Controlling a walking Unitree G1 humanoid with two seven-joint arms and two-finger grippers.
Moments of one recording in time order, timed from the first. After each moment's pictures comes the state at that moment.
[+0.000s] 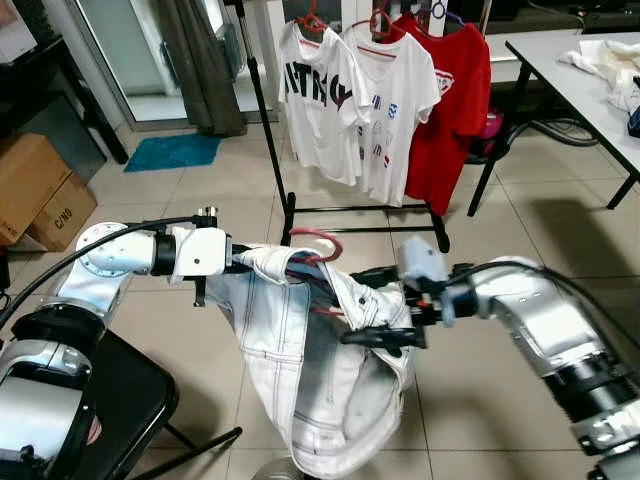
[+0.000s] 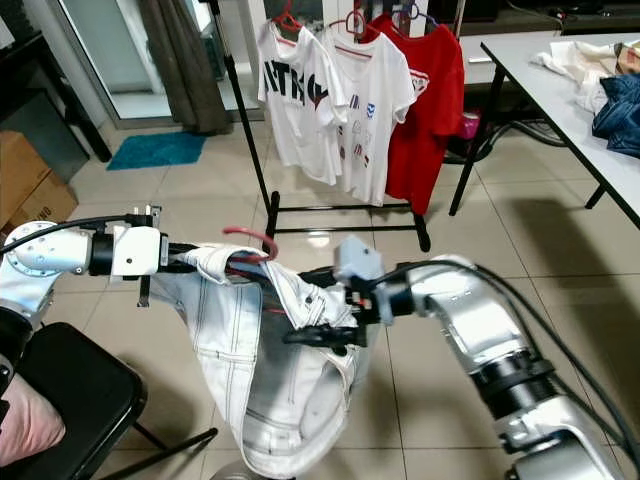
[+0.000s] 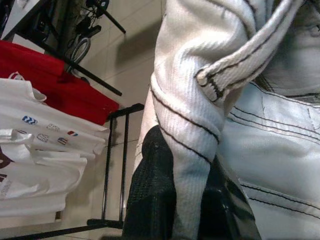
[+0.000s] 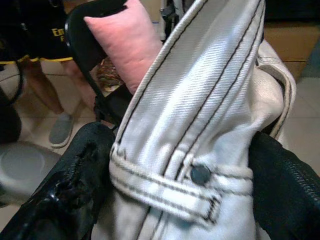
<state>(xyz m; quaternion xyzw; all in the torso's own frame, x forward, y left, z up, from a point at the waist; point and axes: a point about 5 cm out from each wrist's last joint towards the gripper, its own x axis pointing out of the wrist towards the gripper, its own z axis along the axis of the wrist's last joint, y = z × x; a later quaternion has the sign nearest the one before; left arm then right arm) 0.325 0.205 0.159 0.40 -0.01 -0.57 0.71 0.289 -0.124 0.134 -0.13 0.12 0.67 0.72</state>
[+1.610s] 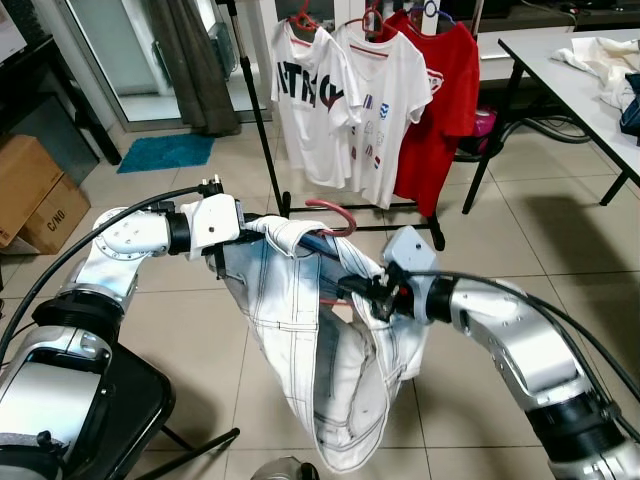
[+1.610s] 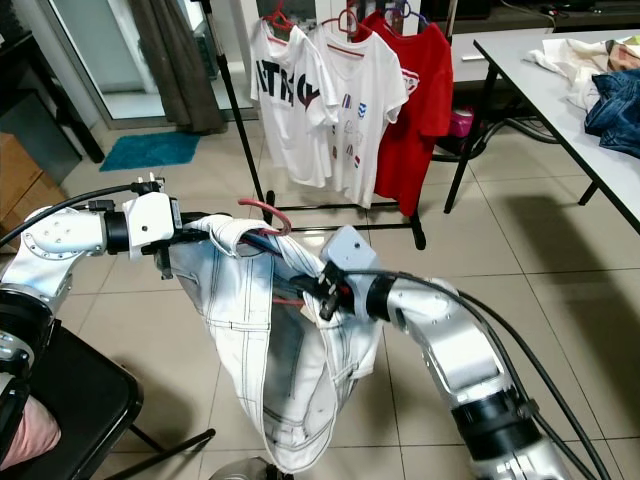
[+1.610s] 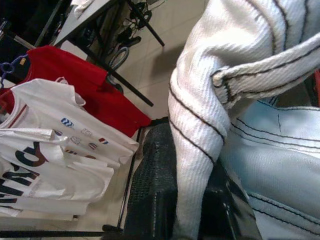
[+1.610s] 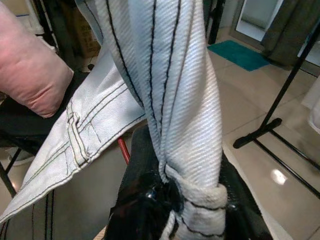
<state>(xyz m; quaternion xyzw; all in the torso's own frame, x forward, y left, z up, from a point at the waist) 0.343 0.191 0.173 0.37 -0.05 -0.51 0.77 0.282 -0.114 0.128 -0.13 0.14 0.46 0.87</state>
